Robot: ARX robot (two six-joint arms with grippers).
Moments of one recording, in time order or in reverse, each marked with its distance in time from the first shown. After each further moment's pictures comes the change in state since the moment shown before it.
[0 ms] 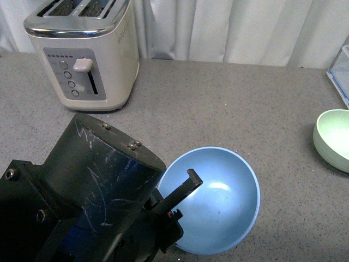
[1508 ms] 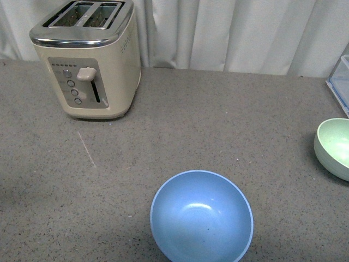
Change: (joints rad) left arm 0.703 -0.888 -0.478 0.443 -0.002 1.162; right arm 0.000 0.000 0.000 0.000 0.000 0.000
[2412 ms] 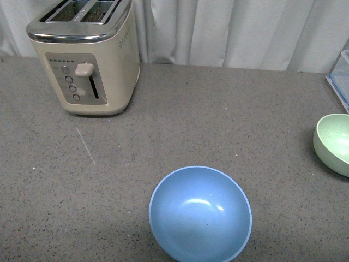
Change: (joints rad) left arm 0.000 -1.056 -0.063 -0.946 0.000 0.071; right arm 0.000 0.000 0.000 0.000 0.001 0.000
